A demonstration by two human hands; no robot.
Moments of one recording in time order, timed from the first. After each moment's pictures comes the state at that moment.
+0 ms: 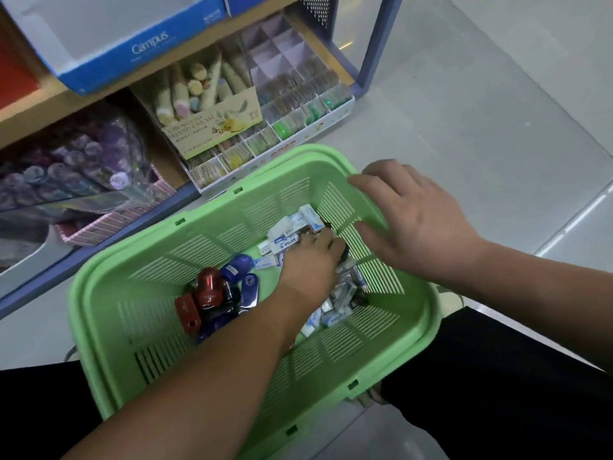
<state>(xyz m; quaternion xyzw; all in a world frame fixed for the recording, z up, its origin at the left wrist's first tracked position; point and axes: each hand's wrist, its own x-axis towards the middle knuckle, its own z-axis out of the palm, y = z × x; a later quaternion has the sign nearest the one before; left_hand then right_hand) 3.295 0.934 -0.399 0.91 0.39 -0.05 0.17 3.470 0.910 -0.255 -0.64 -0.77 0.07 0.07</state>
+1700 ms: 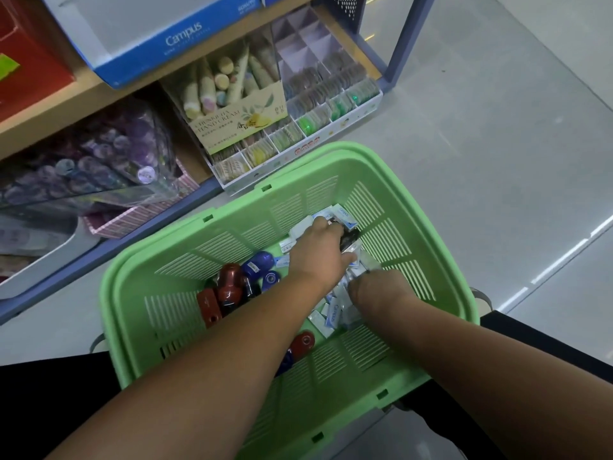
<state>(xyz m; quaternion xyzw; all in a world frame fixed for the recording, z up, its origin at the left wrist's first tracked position) 3.287 0.961 -0.386 0.79 0.52 -0.02 0.32 3.389 0.887 -0.350 -0.54 -0.71 0.21 -0.41</state>
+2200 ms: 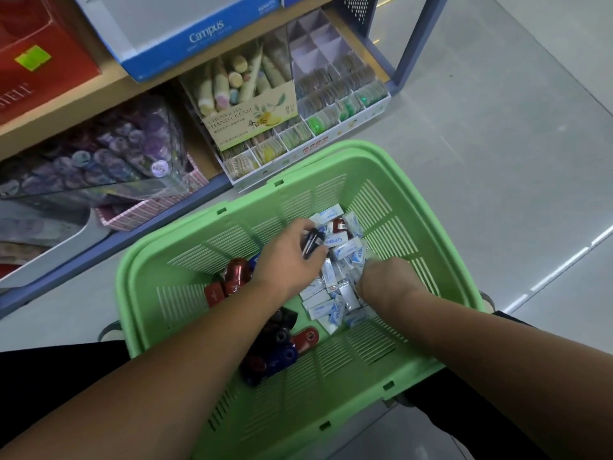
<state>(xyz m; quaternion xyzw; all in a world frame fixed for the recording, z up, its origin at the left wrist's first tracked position) 3.221 0.958 -0.372 0.68 0.57 0.09 0.46 3.388 0.894 -0.327 -0.47 -0.75 0.12 -0.44</state>
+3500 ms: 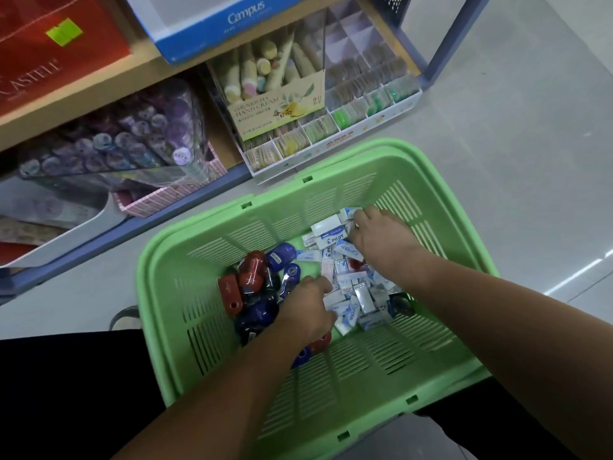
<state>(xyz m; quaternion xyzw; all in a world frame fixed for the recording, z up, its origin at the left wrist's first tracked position) 3.205 0.898 -0.421 0.66 0.57 -0.10 0.48 3.384 0.961 -0.359 -0.50 -0.78 0.05 -0.37</state>
